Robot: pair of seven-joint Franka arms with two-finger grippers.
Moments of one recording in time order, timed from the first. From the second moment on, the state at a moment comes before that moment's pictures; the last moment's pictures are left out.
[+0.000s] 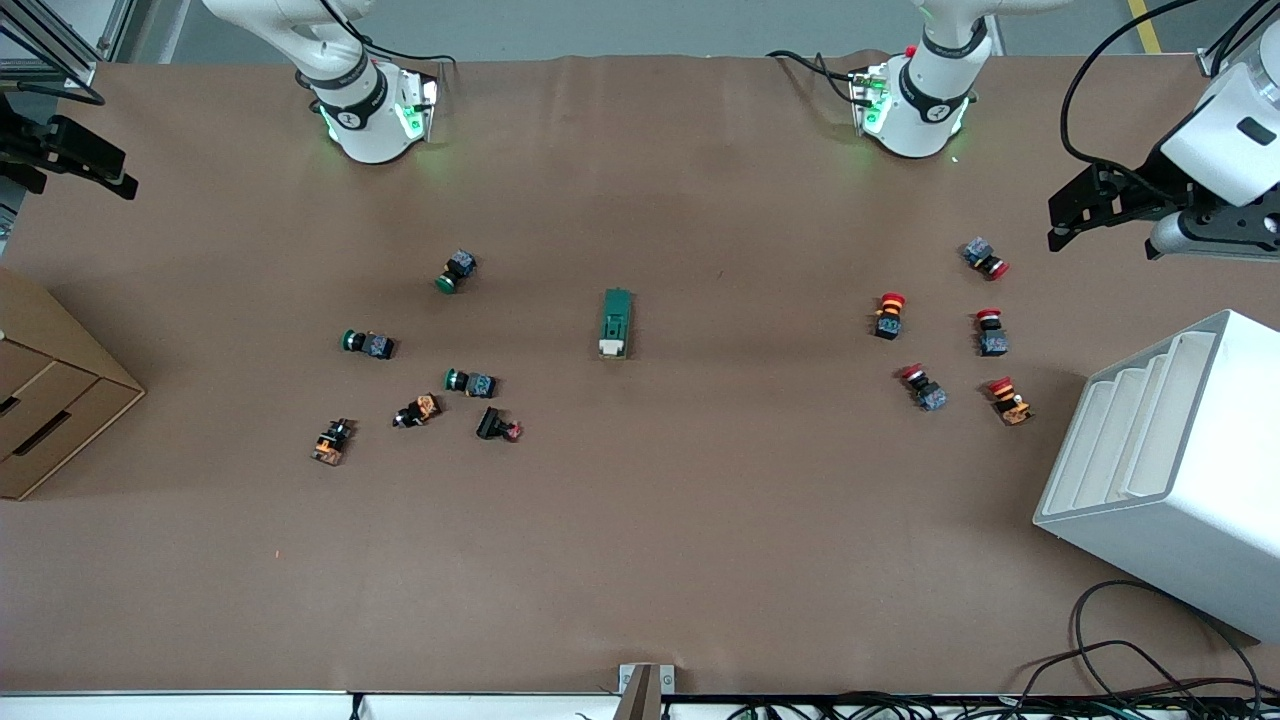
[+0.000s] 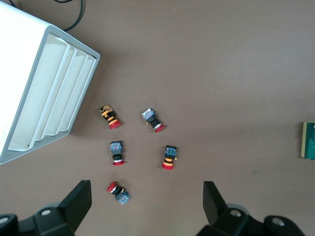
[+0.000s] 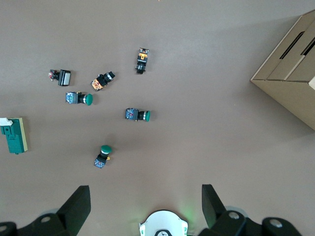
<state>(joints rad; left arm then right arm) -0.02 0.00 -0.13 -1.49 0.00 1.51 -0.04 0.02 -0.10 -0.05 -1.53 0.00 1.34 0.05</state>
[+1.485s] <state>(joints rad) -0.05 0.02 -0.40 -1.49 0.00 1.57 -0.38 0.02 -0.09 -0.05 -1.52 0.00 1.34 0.05</state>
